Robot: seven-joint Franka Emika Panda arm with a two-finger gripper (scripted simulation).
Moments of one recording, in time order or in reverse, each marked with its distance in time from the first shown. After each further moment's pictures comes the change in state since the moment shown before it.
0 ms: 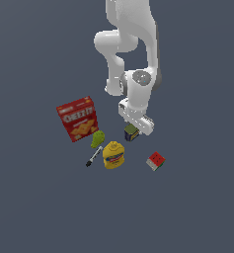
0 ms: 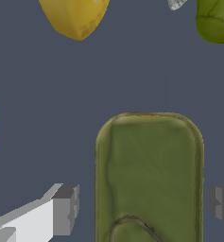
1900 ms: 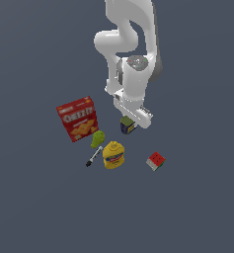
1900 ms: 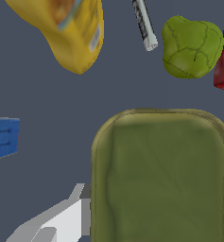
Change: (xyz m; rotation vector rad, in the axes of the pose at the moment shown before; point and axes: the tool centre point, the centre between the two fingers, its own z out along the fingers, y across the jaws) arm 0.018 0.012 -0.054 -0.001 -0.002 0.000
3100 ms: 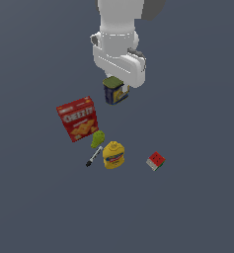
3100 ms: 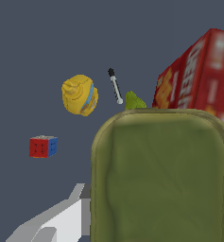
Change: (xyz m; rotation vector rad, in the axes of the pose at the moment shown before) arm 0.057 0.033 -0.212 0.000 -0.001 0.001
